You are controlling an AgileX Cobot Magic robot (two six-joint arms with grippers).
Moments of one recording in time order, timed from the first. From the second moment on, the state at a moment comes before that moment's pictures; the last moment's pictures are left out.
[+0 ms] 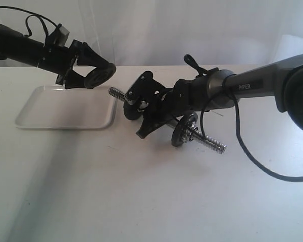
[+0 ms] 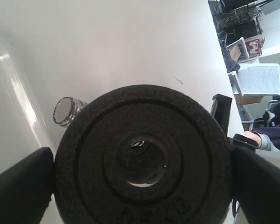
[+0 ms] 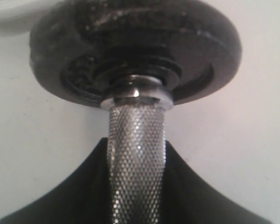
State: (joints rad) left arm -0.05 2.45 -2.19 -1.14 1.32 0.56; right arm 0.51 2.21 -1.46 0.31 0.10 -0.78
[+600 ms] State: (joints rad) left arm -0.05 2.45 -2.19 -1.04 1.32 0.56; right arm 0.51 2.20 -1.47 0.31 0.22 -0.78
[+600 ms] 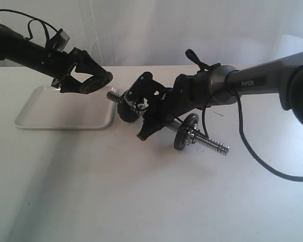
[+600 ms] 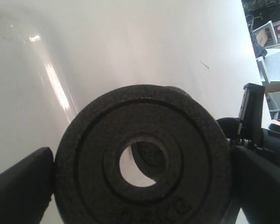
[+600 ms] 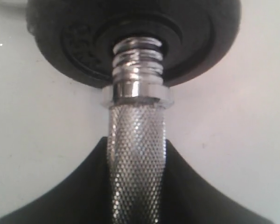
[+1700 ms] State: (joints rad) left arm -0.05 2.45 -2.19 -1.03 1.32 0.59; right arm 0.47 2.17 -1.62 0.24 0.48 -0.64
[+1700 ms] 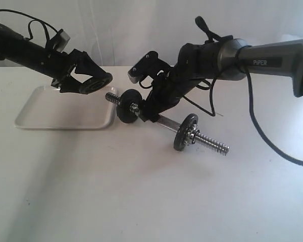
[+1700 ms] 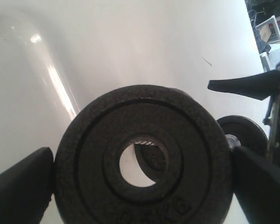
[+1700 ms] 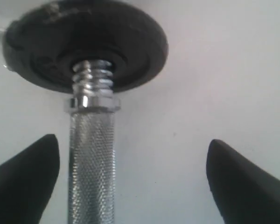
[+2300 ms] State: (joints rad) left arm -0.05 2.45 -2.19 -1.03 1.32 0.59; right arm 0.47 2.26 -1.65 0.25 0.51 -0.71
